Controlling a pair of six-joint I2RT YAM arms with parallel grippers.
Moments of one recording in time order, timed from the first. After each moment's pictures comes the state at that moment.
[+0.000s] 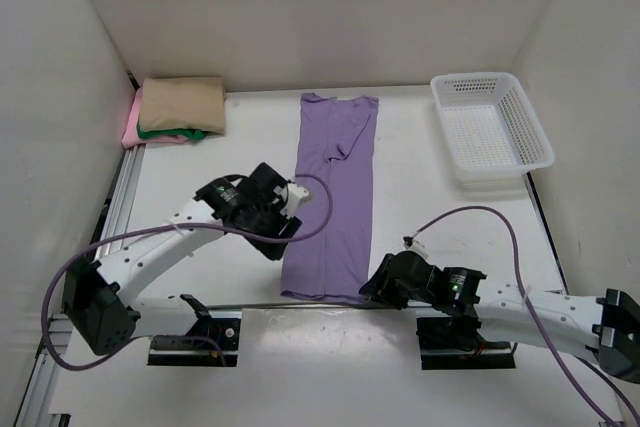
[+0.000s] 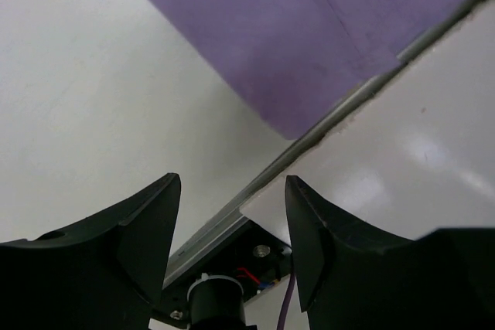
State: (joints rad) left arm -0.72 1.24 1.09 -1.04 0.10 0.00; right arm 1.16 0.79 0.26 -0.36 0.12 1.45
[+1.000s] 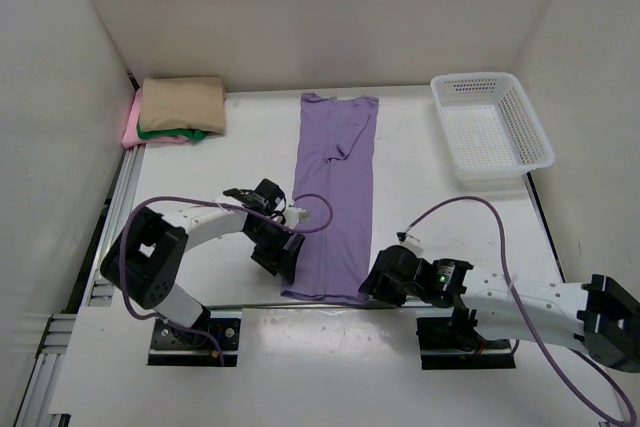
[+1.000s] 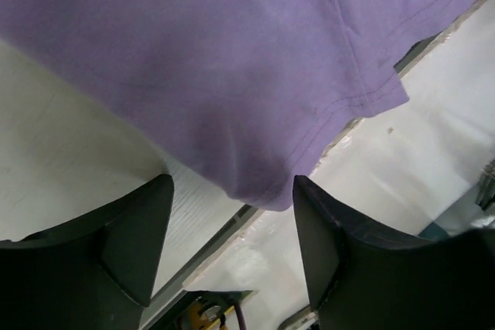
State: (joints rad) left arm -0.60 1.54 0.80 -0.70 0.53 -0.01; right arm 1.17 0.89 0.36 -0.44 0.16 1.38
